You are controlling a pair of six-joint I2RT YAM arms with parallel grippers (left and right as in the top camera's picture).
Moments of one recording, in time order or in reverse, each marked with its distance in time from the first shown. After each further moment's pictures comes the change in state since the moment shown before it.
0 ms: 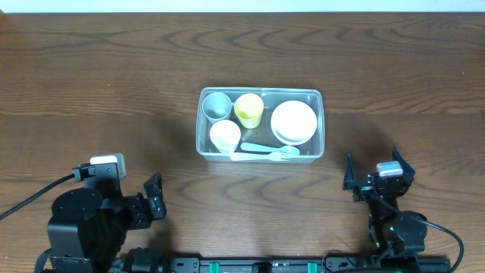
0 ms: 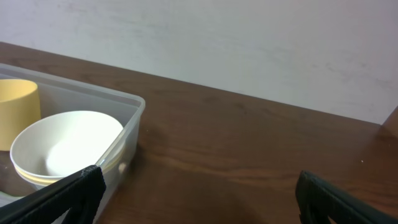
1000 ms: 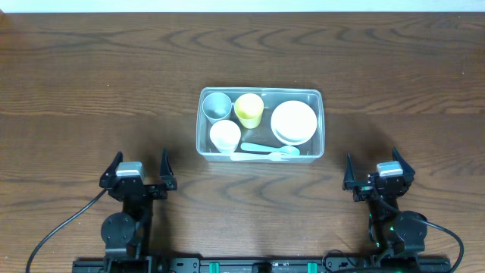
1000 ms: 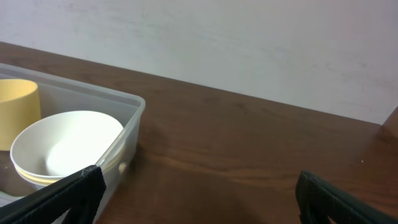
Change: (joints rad) left arm 0.101 -0.535 -1.006 1.099 0.000 0.148; right arm 0.000 0.000 0.000 0.000 0.000 0.000
